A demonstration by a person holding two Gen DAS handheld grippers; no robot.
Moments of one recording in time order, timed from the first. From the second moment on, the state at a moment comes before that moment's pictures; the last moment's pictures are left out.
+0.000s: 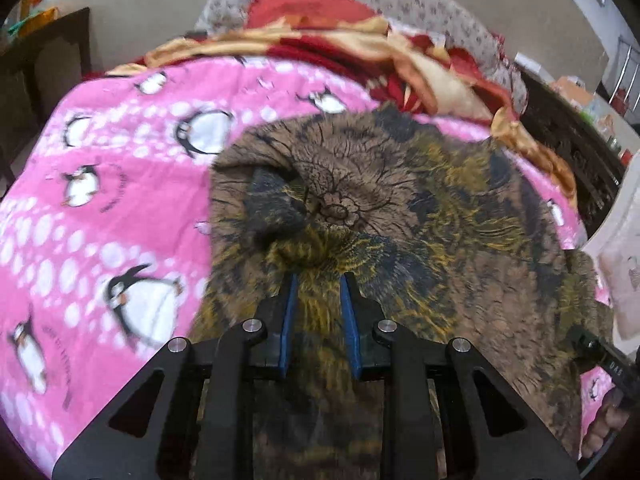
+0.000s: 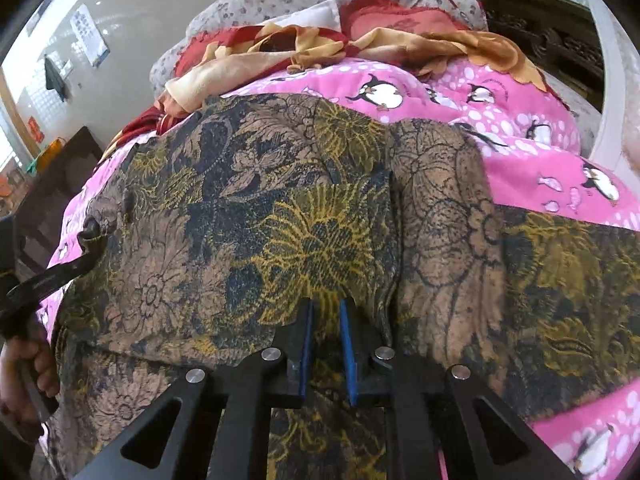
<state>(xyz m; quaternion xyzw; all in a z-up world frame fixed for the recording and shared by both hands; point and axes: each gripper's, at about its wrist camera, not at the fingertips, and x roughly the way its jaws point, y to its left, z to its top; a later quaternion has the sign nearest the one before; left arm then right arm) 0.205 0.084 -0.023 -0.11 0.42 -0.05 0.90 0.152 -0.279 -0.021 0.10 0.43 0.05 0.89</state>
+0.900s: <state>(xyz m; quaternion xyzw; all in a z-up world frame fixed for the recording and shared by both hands) 0.132 0.064 -0.052 -0.09 0.41 -0.06 0.91 0.001 -0.536 -0.050 0.34 0.35 -0.12 0.86</state>
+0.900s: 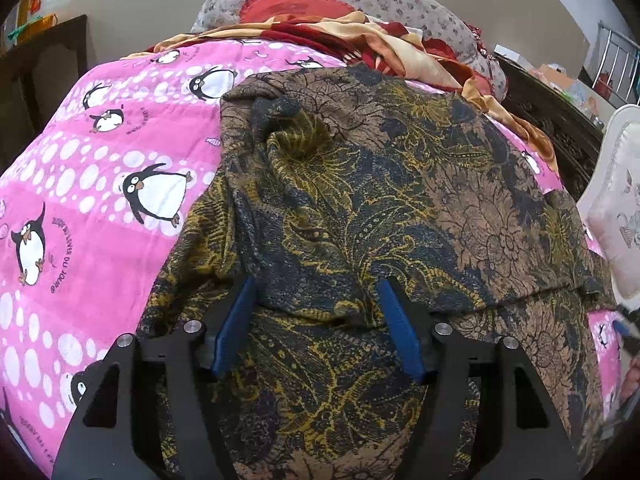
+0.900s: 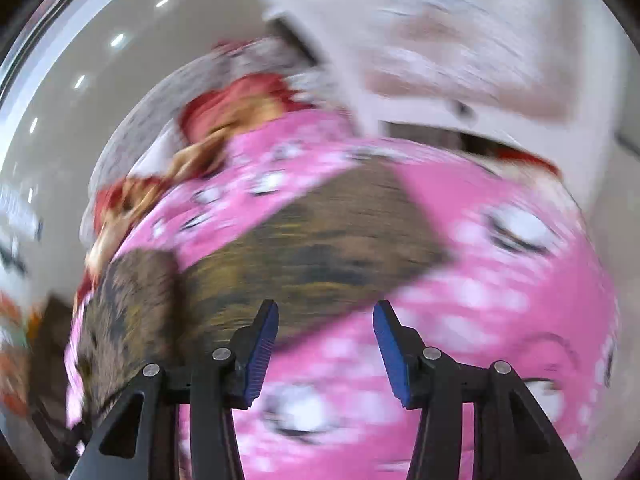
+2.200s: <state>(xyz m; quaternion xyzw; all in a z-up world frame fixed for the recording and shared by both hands) 0.128 0.086 -0.013 -0.14 0.38 -0.10 0.91 0.143 -0.235 0.135 0.13 0.23 0.19 0.95</state>
